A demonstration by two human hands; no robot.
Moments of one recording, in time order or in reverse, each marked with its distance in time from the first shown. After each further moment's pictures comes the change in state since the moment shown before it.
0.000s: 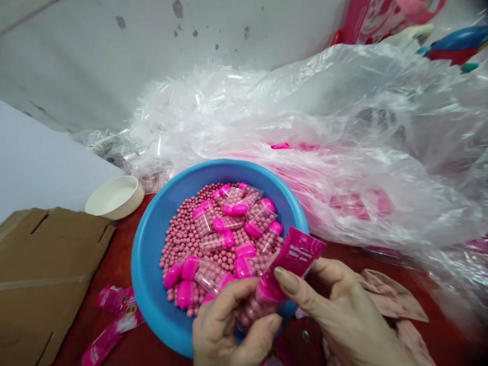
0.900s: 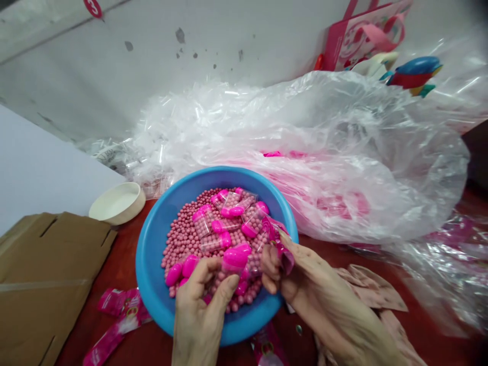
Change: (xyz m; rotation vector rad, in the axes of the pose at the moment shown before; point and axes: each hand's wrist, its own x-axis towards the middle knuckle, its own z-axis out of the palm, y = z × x) left_hand 0.023 0.029 -0.013 0.146 -0.103 -0.004; right_hand 0.009 -0.001 0.001 0.460 -0.239 0.079
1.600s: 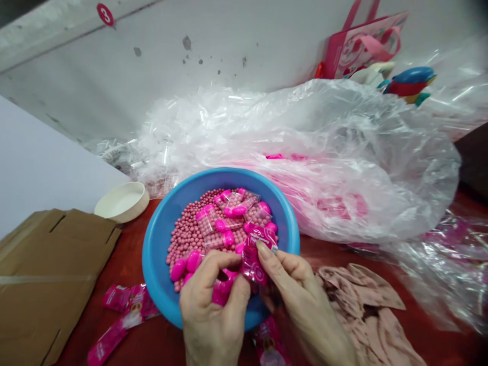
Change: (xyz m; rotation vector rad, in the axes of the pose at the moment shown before) left_hand -0.009 0.022 0.017 0.040 0.286 0.312; right_hand -0.006 0.030 0.012 -0.529 0.160 -0.114
